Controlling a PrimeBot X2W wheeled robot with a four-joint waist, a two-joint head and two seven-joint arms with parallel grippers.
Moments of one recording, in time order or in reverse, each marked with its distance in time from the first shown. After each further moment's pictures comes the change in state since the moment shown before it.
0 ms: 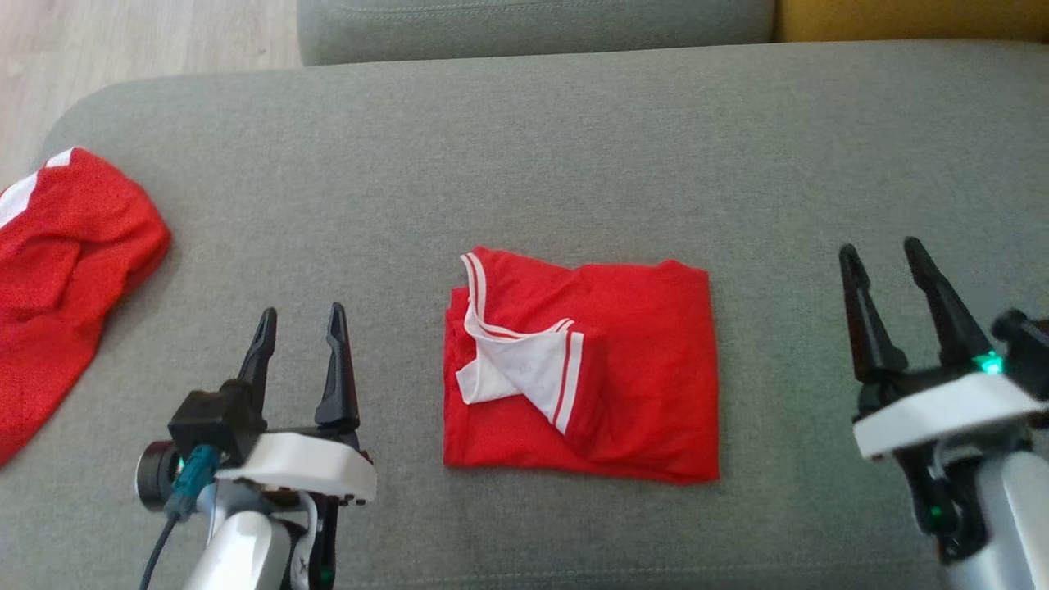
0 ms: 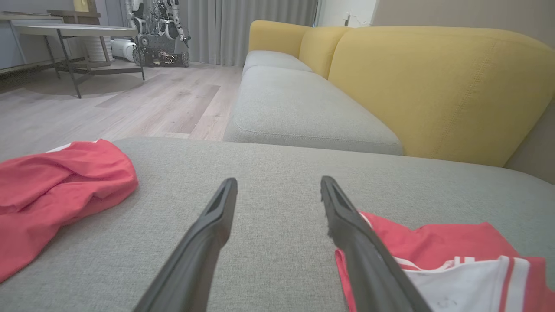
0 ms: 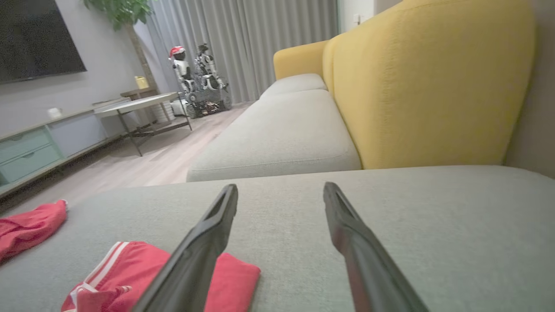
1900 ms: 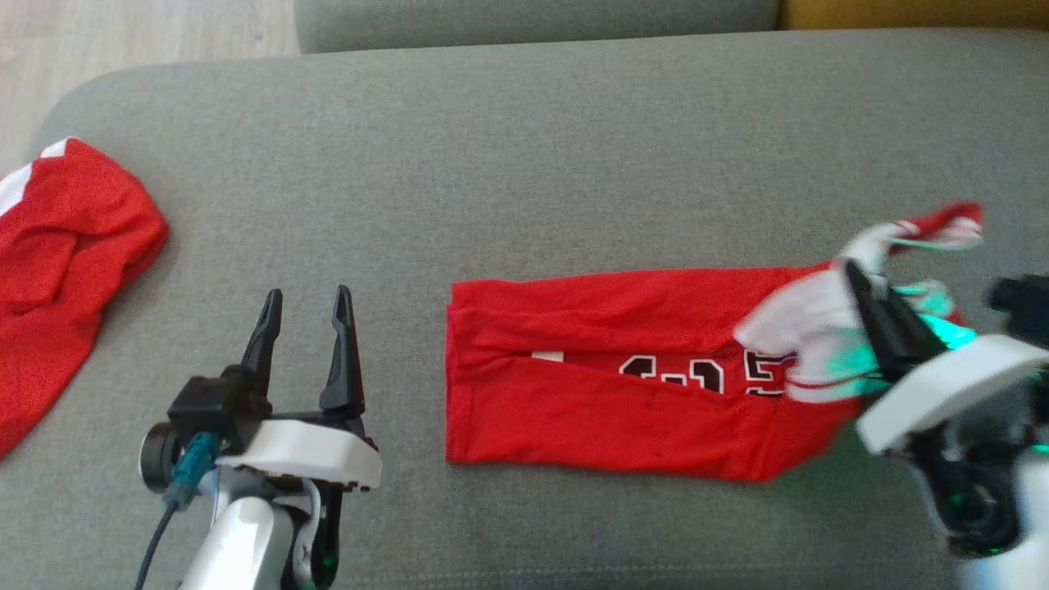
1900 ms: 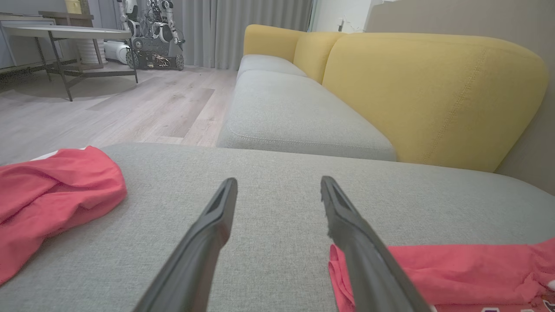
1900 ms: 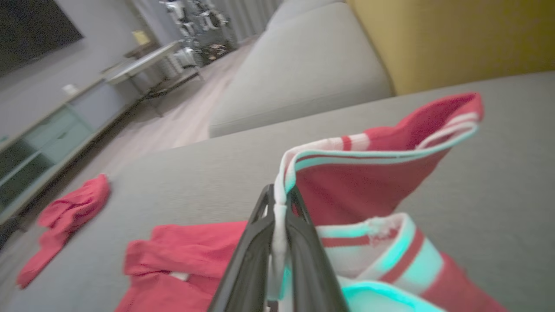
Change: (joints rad) left arm -0.024 0.003 -0.010 -0.018 -0.009 -0.010 0.000; right arm 0.032 0.049 -0.091 -0.173 0.144 0.000 0.455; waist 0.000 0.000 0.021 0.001
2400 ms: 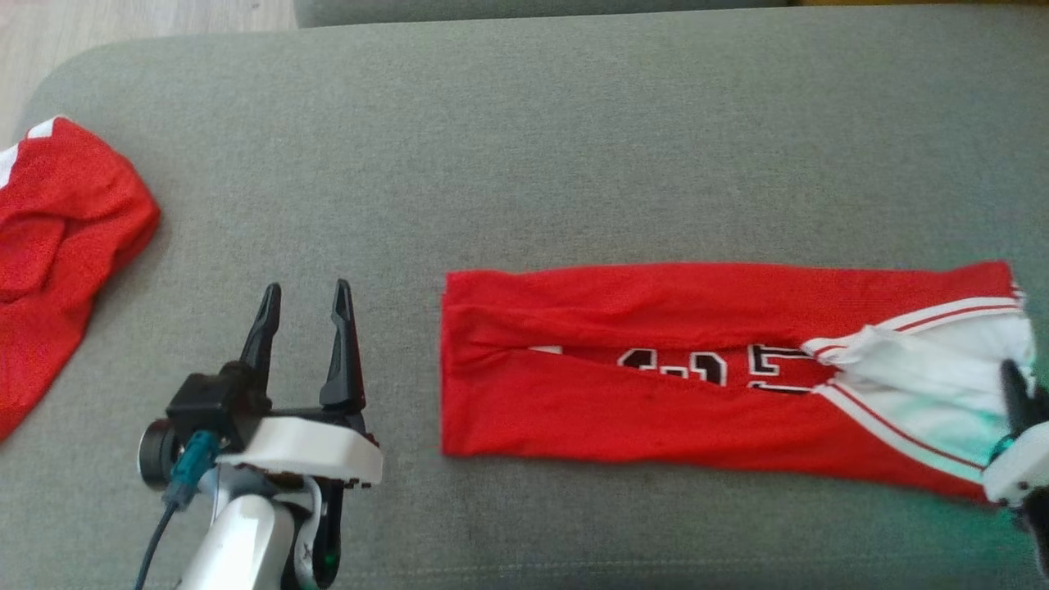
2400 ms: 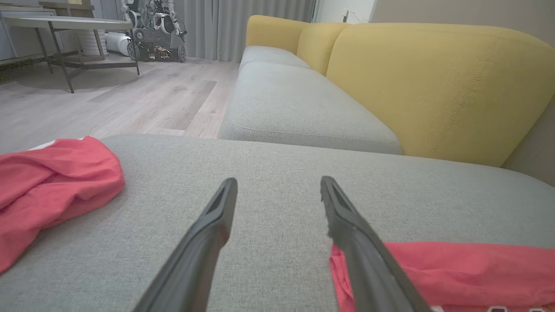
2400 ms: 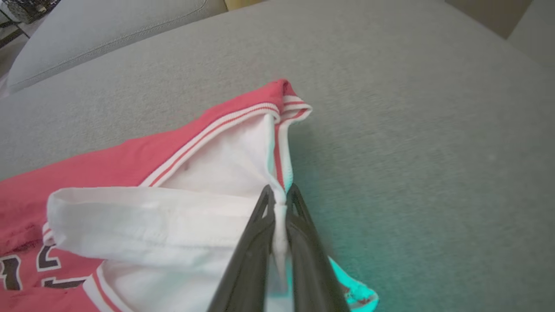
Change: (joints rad) left arm -0.006 0.007 -0.014 -0.021 -0.008 0.026 0.000; right arm 0.014 -0.092 -0.225 0.450 -0.113 0.000 -0.190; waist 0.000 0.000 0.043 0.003
